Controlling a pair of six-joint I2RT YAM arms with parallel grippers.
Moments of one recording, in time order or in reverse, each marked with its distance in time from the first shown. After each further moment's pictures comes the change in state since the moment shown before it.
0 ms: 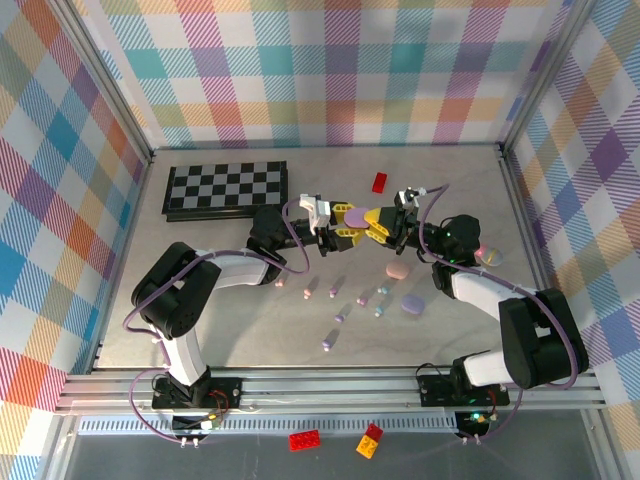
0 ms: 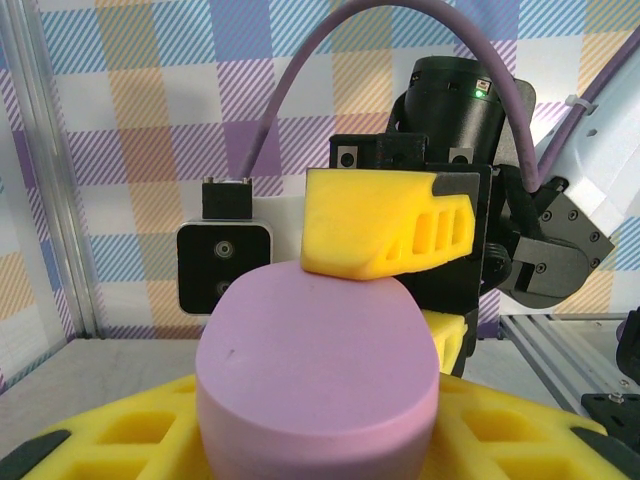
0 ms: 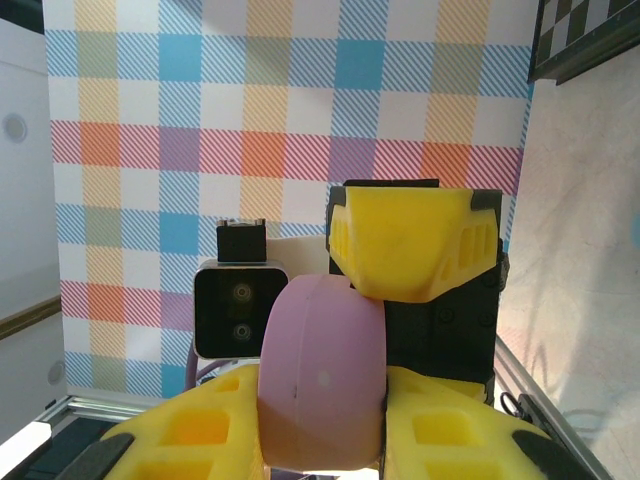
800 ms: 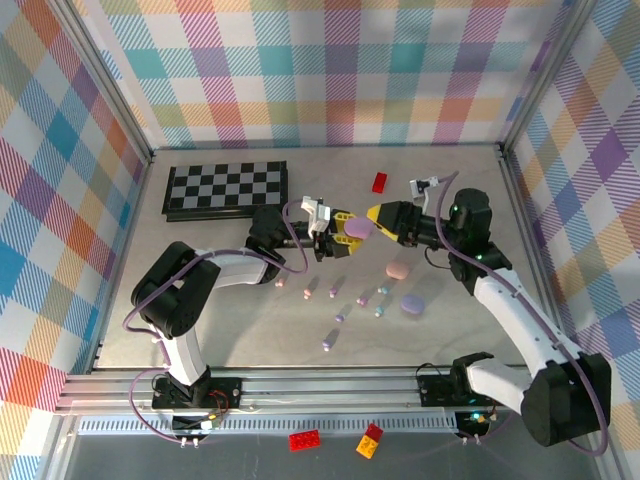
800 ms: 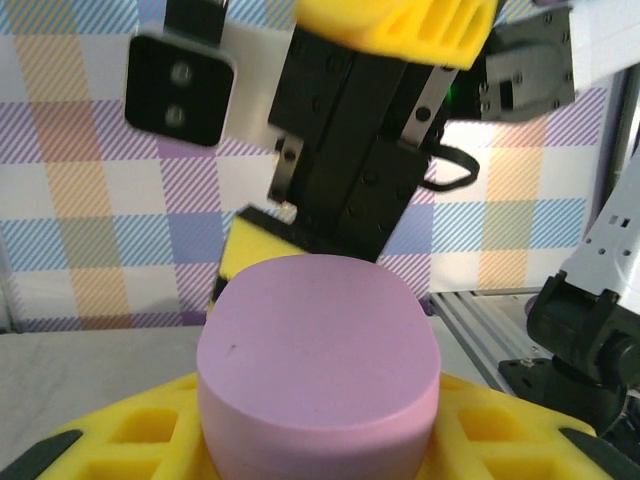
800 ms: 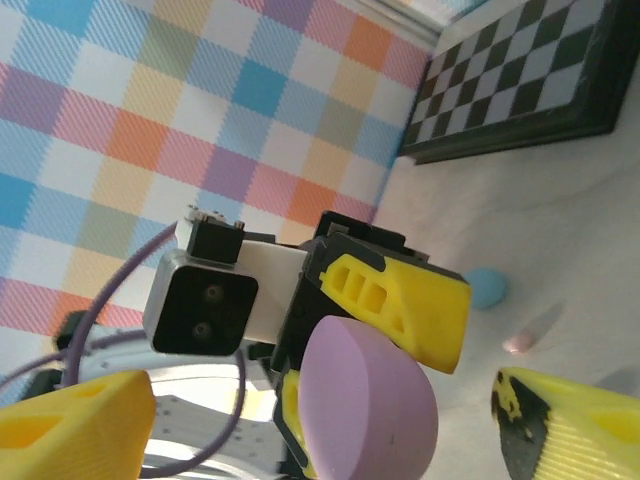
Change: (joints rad) left arm 0.026 0.002 0.001 -0.016 0.160 -0.049; right arm 0.002 -0.301 0.260 -1.092 0.128 -0.883
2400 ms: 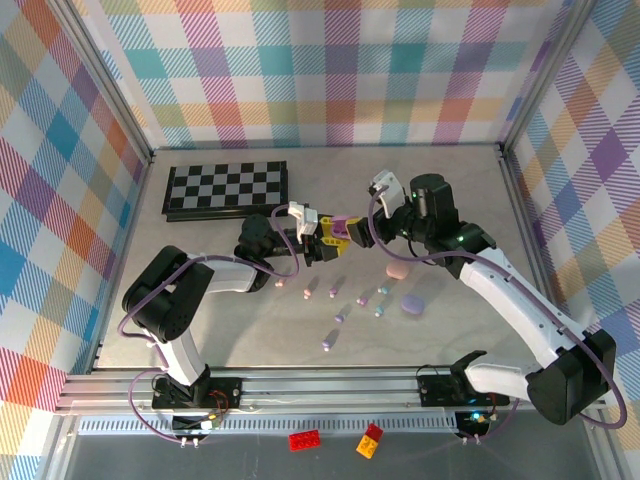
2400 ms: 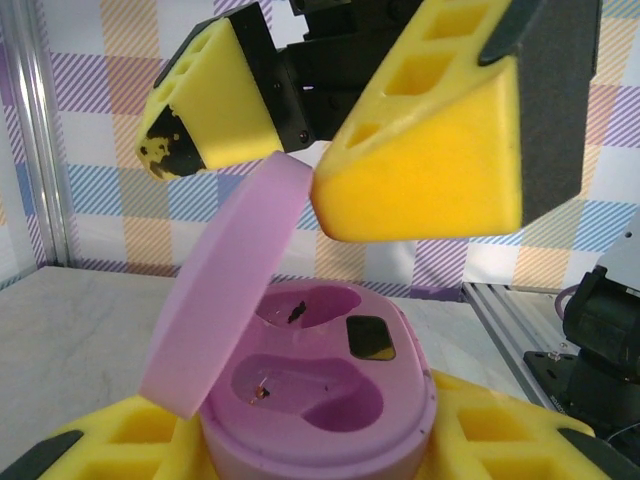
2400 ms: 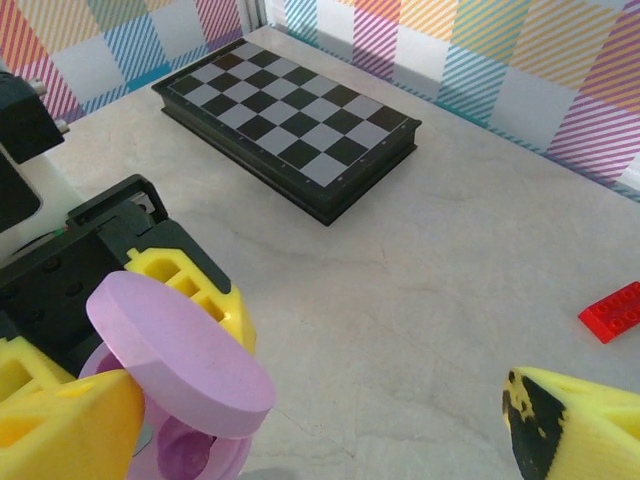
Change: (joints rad) left arm 0.040 -0.047 -0.133 0.011 -0.083 -0.005; right arm 0.263 0.119 0.271 -0.410 0.629 -0.986
